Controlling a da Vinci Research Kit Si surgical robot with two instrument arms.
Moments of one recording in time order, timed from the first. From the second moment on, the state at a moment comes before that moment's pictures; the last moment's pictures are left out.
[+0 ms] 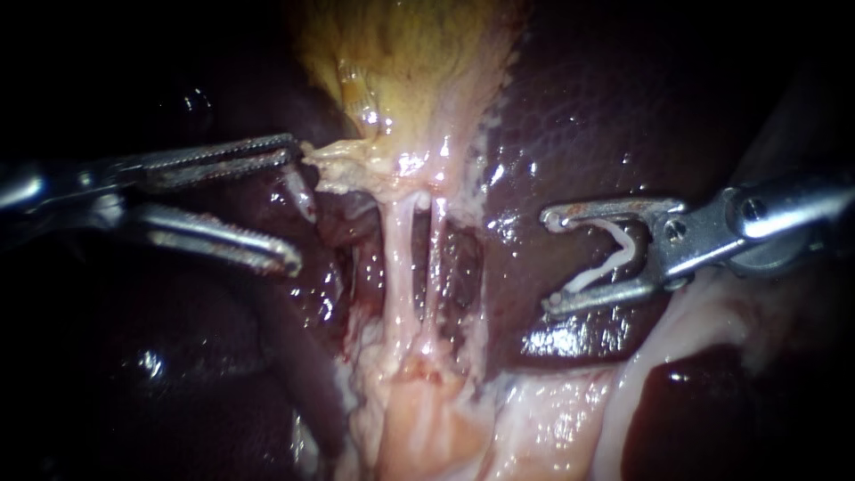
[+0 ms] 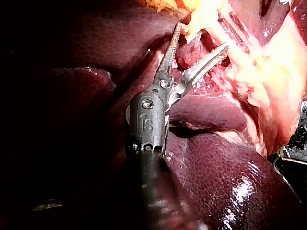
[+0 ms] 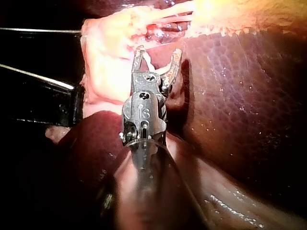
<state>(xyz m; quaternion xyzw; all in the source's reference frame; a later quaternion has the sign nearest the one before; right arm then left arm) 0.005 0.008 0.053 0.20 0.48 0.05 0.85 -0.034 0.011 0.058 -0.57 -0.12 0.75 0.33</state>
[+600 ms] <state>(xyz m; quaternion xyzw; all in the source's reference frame) 0.005 0.008 0.053 0.20 0.48 0.05 0.85 -0.037 0.012 0.062 -0.57 -0.09 0.76 0.31</state>
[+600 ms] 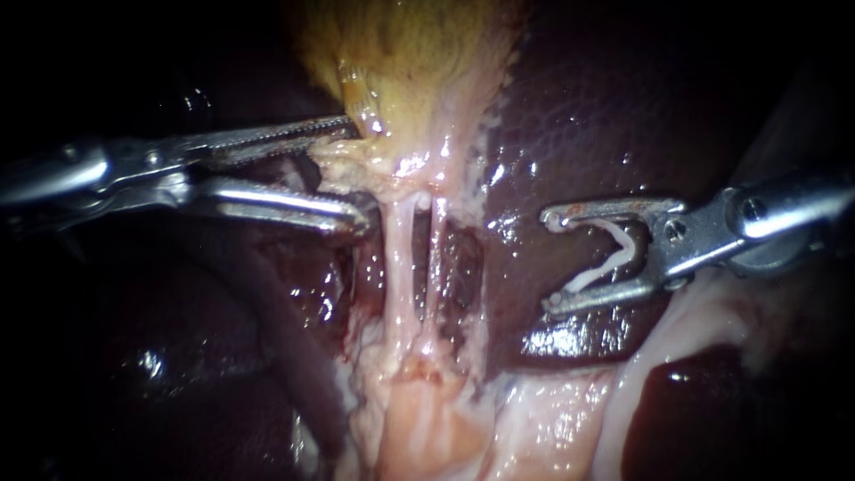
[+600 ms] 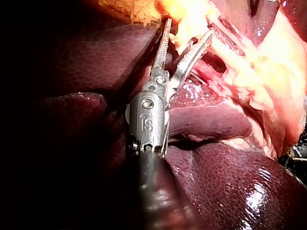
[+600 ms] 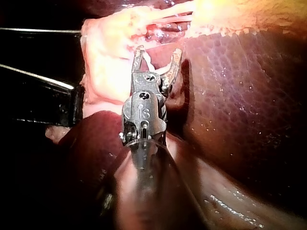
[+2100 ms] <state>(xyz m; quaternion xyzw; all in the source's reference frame) 0.005 0.008 0.053 0.20 0.48 0.05 0.85 -0.030 0.015 0.052 -0.56 -0.14 0.74 0.34</state>
